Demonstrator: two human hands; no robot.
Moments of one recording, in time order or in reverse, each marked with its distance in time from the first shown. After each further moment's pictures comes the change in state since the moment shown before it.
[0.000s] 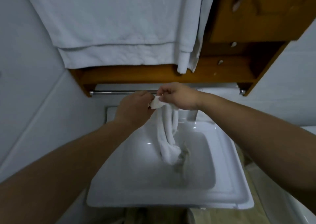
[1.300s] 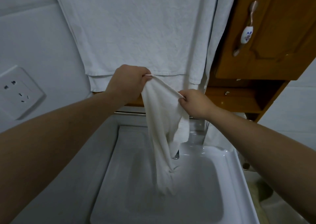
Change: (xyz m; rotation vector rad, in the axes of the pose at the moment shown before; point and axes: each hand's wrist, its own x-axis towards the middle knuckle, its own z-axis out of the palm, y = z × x) left_hand 0.085 -0.019 -0.127 0.136 0.160 -0.018; right_hand 0.007 -0.022 -0.048 -0.370 0.293 -0.075
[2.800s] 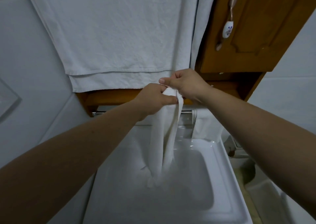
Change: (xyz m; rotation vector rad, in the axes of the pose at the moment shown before) left_hand -0.012 0.082 0.037 -0.878 -0.536 -0.414; right_hand -0.007 -0.033 -0.040 0.639 0.116 0.245
